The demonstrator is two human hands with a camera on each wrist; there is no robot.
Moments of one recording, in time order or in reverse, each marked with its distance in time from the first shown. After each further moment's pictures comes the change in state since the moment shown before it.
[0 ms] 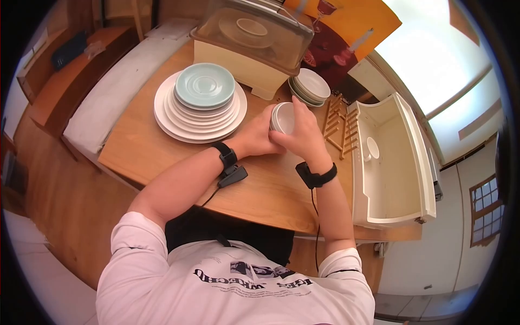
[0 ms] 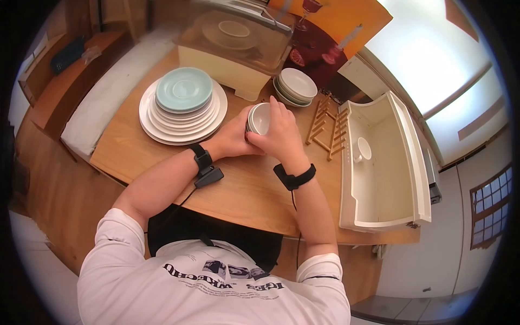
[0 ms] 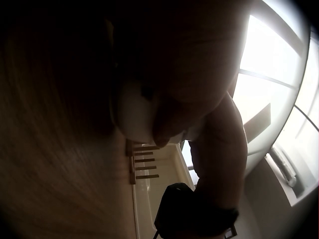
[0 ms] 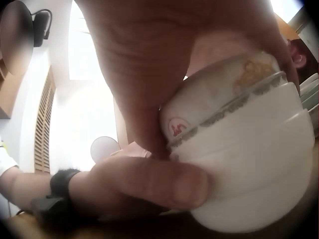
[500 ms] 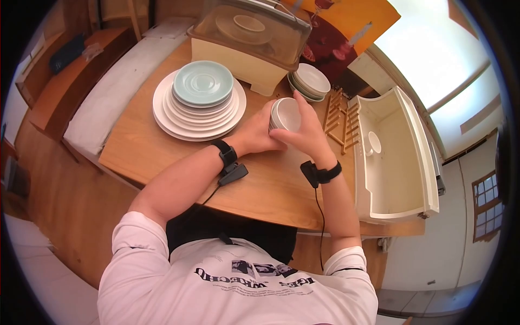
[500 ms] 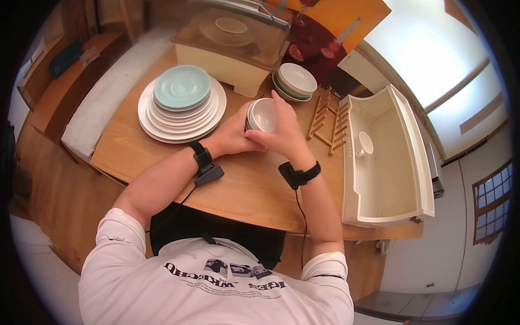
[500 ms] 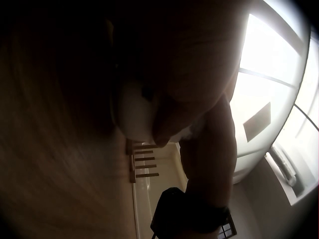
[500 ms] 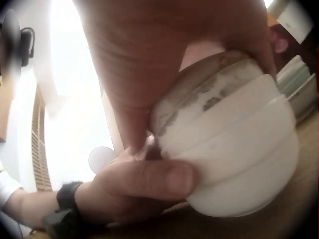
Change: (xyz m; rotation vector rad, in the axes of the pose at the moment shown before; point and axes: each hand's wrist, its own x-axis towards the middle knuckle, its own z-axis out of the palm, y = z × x) left_hand -0.001 0.001 -0.001 0.028 -0.018 0.005; right_hand -0.007 0.011 -0.006 0.246 -0.078 0.081
